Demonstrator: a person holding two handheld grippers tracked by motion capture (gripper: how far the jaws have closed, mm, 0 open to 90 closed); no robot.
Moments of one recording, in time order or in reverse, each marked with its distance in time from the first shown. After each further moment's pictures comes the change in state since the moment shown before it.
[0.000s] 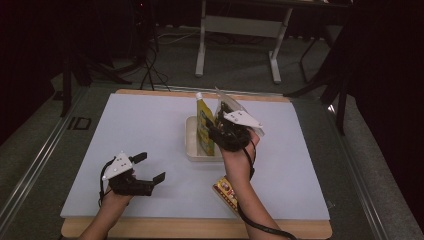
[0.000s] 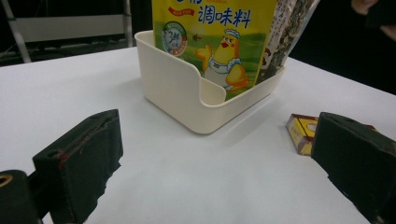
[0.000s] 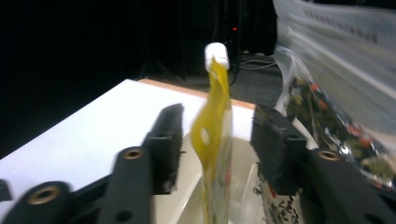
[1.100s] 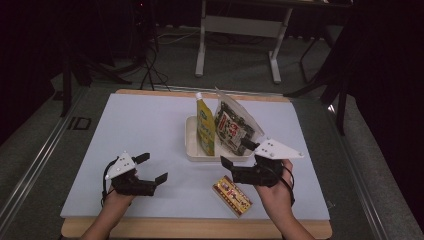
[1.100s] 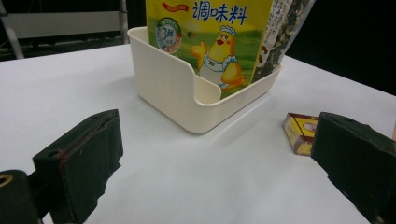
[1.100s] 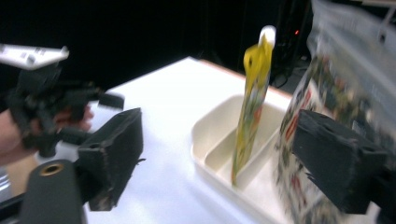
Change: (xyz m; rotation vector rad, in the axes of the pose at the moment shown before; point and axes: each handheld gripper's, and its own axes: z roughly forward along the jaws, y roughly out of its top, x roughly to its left) left arm -0.002 -0.001 0.005 0.011 -0.013 -0.007; right arm -0.019 -0.024 -0.104 0.026 0.258 -0.137
